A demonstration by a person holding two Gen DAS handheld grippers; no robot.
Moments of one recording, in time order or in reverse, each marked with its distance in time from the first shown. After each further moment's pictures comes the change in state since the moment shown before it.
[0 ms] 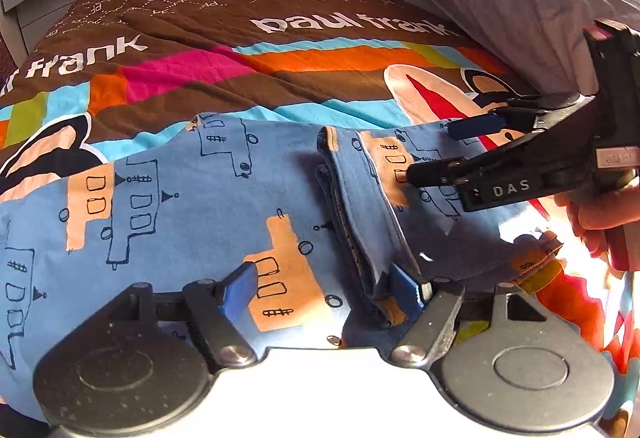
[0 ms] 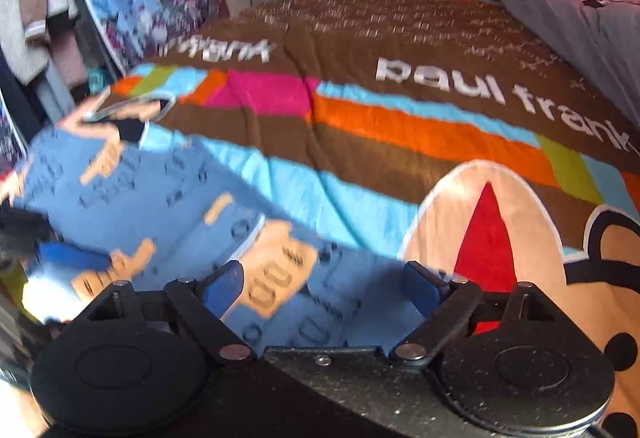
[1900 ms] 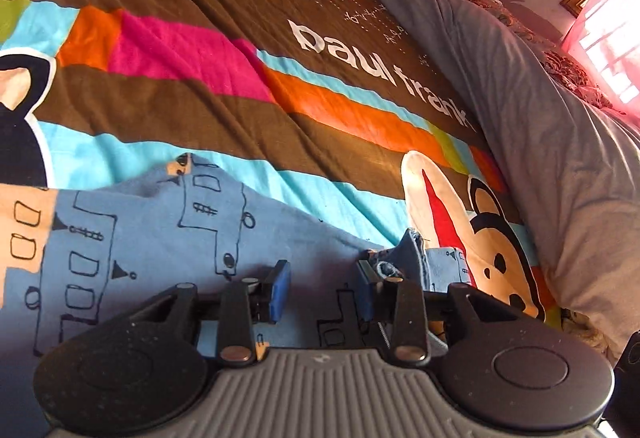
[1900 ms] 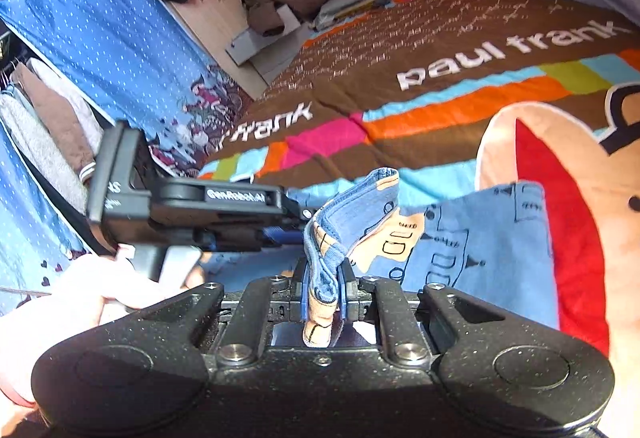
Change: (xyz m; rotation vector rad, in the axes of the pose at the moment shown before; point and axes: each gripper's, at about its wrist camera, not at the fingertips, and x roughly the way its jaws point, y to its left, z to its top) left arm 0.057 0.066 0.064 -0.403 -0.012 -0.255; right arm -0.055 0.017 -0.037 0.471 -0.168 0.319
